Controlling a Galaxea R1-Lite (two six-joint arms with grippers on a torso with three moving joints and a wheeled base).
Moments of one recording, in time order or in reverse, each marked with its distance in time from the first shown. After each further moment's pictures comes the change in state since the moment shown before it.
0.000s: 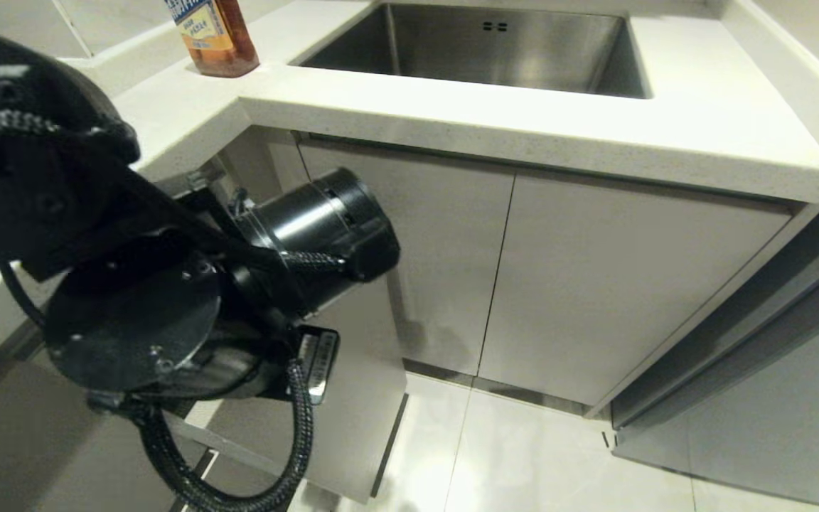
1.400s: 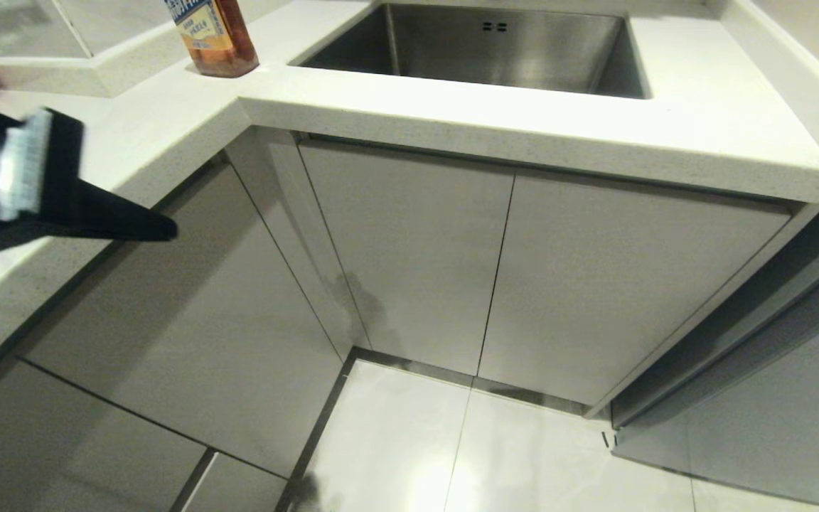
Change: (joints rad) left arm 0.261 -0.361 -0.174 -0.143 -0.403 0.299; right arm 0.000 0.000 0.000 0.000 0.000 0.000
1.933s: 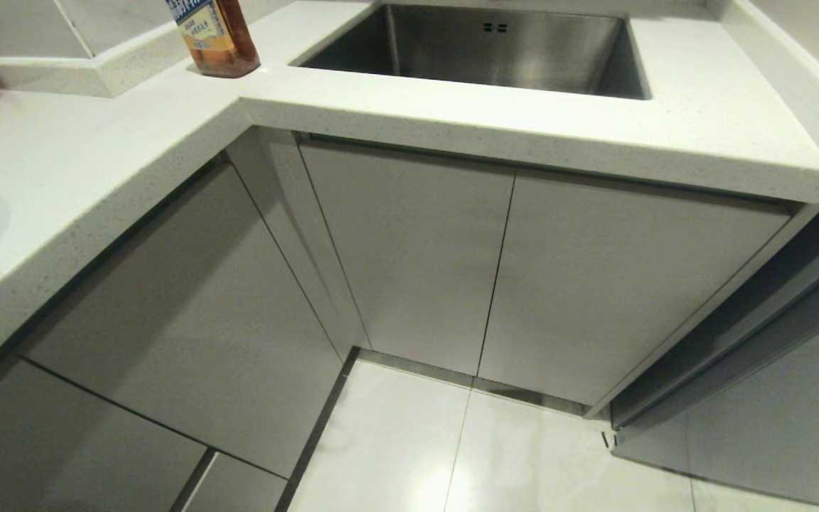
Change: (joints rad) left arm 0.450 -0.526 0.171 -0.089 -0.142 0.268; right arm 0.000 0.000 0.000 0.000 0.000 0.000
